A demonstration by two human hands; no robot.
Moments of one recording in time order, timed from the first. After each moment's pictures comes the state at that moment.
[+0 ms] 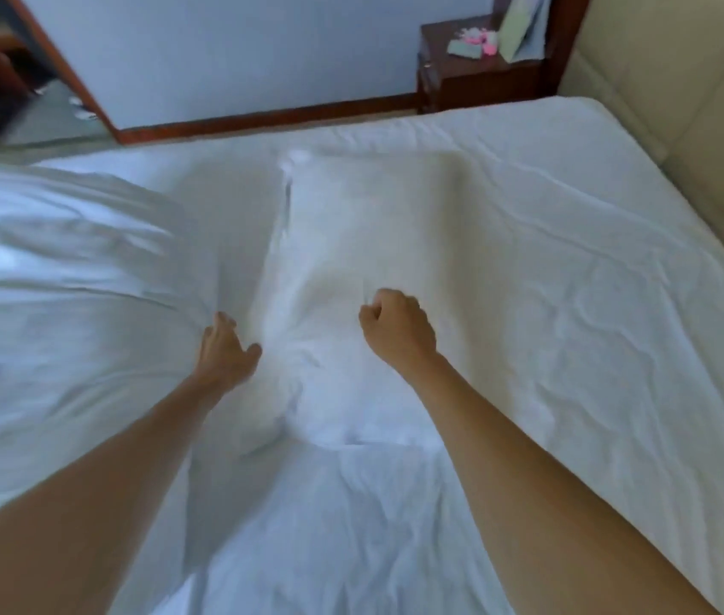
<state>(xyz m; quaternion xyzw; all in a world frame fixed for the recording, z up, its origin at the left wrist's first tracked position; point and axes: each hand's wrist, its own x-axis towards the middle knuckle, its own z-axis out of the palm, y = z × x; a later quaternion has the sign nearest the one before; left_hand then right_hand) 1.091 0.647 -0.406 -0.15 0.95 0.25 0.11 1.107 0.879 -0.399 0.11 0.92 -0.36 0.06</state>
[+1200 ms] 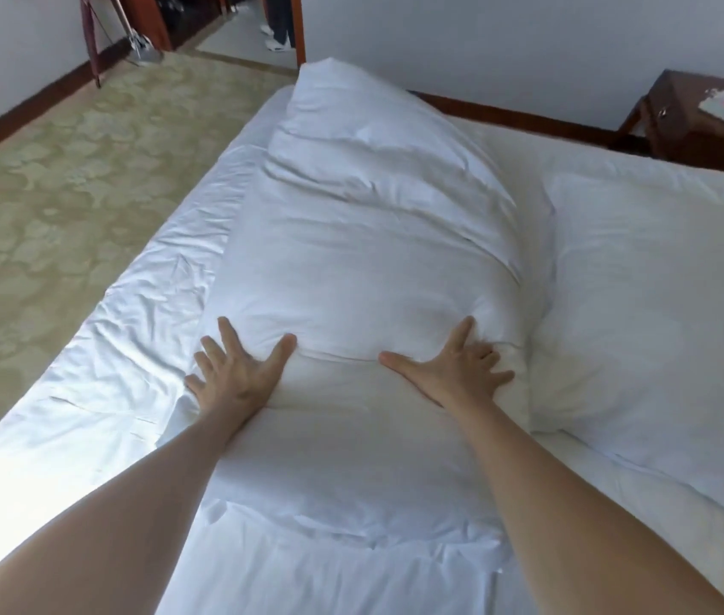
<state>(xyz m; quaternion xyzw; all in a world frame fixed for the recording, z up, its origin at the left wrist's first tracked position) 1.212 0.119 -0.451 -0.37 0.89 0.26 0.08 1.157 0.380 -0.417 0.16 0.95 -0.14 0.21</state>
